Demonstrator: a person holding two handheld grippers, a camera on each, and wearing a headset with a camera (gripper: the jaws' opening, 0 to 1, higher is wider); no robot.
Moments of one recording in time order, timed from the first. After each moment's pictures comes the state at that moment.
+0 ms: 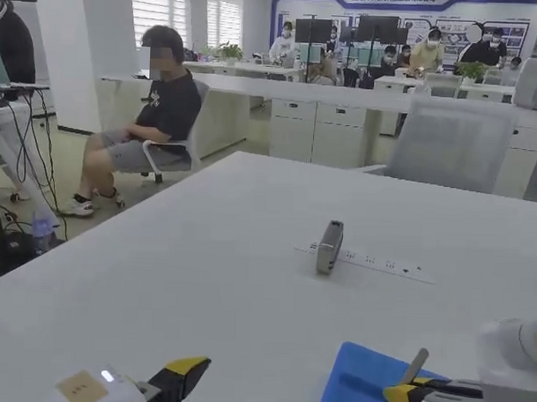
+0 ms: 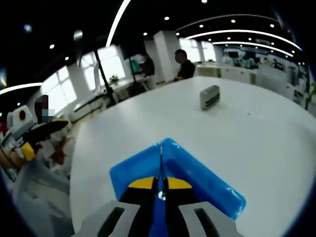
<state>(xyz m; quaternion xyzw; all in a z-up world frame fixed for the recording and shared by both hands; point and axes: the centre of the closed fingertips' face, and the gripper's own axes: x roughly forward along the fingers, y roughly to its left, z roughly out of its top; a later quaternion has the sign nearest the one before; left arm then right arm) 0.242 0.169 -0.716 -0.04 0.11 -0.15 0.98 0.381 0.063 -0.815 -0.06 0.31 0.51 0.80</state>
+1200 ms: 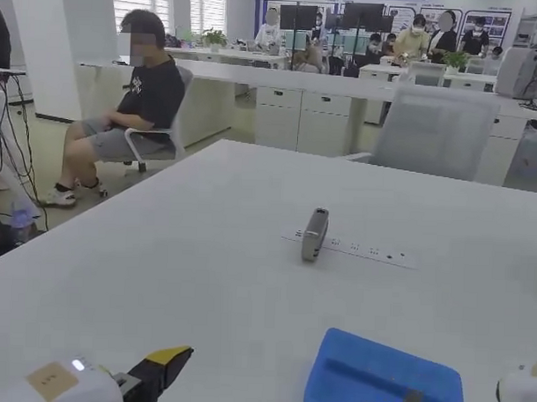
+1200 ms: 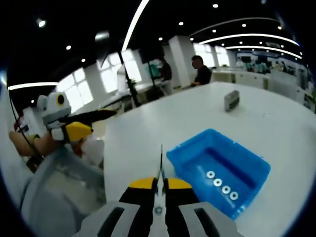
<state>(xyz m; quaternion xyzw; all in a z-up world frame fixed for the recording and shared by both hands) 0.242 0.172 -0.718 -0.06 0.11 -0.15 0.98 0.274 0.061 -0.793 -0.04 0.29 0.56 0.77</state>
